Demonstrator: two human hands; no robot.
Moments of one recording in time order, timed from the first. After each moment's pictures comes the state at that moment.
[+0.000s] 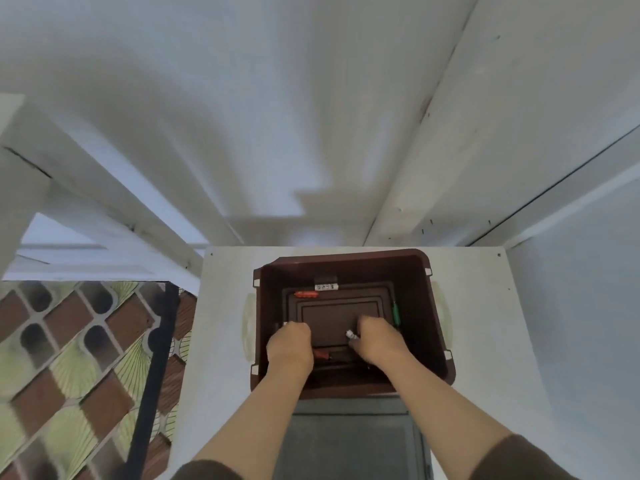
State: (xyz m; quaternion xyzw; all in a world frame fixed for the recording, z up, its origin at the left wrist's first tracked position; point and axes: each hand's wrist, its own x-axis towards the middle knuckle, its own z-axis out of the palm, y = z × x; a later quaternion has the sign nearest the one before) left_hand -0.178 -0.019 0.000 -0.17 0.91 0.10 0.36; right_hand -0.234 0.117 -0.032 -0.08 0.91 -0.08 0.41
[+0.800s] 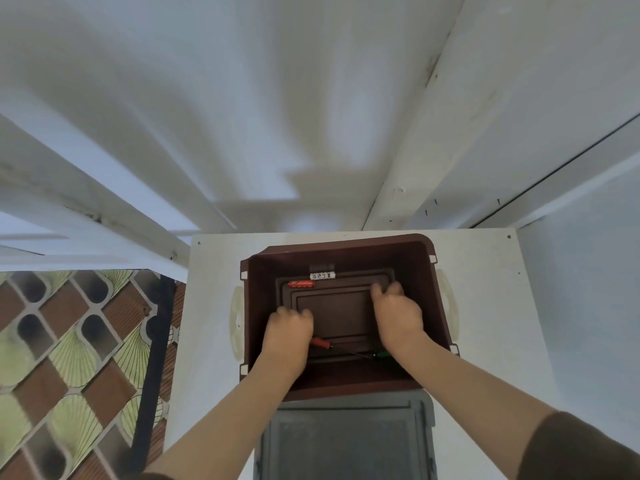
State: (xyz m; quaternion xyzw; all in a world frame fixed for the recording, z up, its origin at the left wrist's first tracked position) left_hand -0.186 -0.022 -0.034 -0.02 0.94 -0.04 0.34; right_hand -0.253 0.132 -0.041 -0.18 0.93 0.12 0.29
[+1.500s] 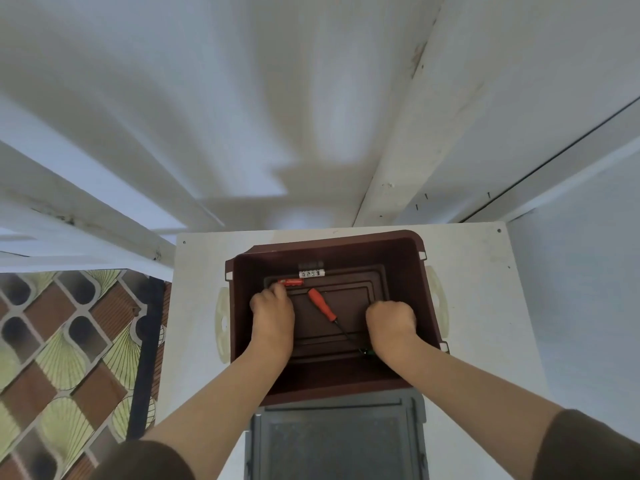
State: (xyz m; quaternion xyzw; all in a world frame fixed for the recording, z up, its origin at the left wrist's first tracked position) left_hand -0.202 -0.025 -0.048 0.03 0.90 -0.27 0.33; right_hand -0.249 0.135 -0.042 -0.23 0.86 0.25 0.38
